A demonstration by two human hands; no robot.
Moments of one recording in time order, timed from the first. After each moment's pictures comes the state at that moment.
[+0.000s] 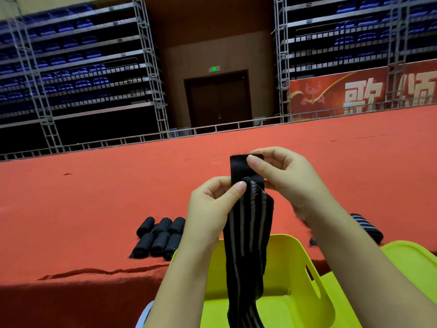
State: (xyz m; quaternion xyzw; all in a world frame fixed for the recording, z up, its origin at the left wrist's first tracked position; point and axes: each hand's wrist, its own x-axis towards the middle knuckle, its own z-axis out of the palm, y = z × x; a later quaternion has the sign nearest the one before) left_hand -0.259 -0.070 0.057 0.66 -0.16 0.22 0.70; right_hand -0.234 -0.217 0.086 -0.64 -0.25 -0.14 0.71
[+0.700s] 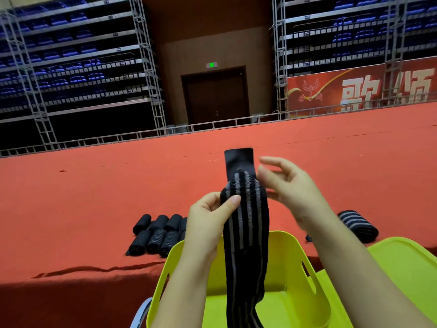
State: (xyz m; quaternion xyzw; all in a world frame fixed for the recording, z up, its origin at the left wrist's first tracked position) left_hand -0.244 -0.068 0.023 0.65 -0.09 0.18 0.73; right_hand -0.220 -0.227 0.055 -0.64 -0.21 -0.11 0.73
